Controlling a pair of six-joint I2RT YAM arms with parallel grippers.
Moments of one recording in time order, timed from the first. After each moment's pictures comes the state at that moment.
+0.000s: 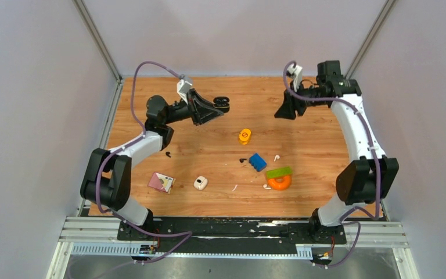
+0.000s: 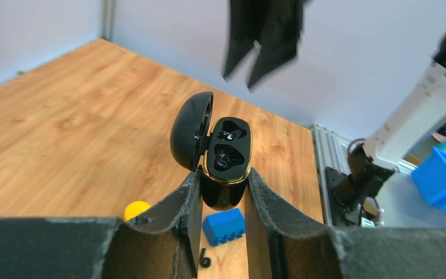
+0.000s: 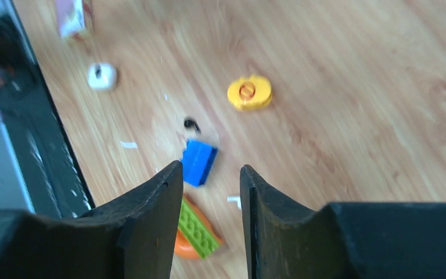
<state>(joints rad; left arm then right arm) -0.33 1.58 0.89 0.98 1.02 -0.61 0.05 1.67 1.76 -1.05 -0.92 -0.54</state>
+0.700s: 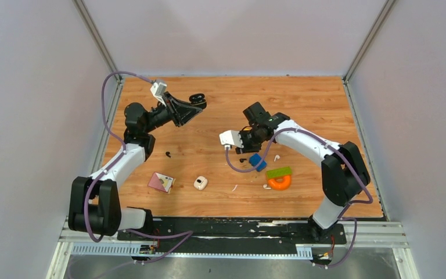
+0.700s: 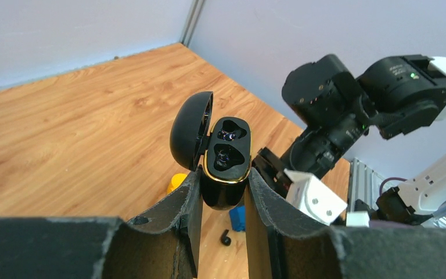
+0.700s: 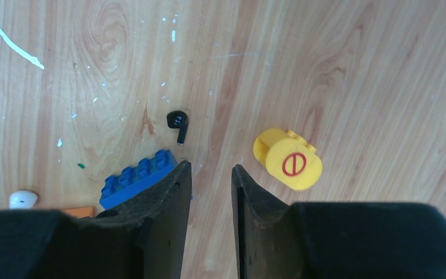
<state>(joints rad) -0.13 1.32 0.77 0.78 0.89 -0.59 0.61 1.69 1.31 -0.73 -0.40 -1.16</state>
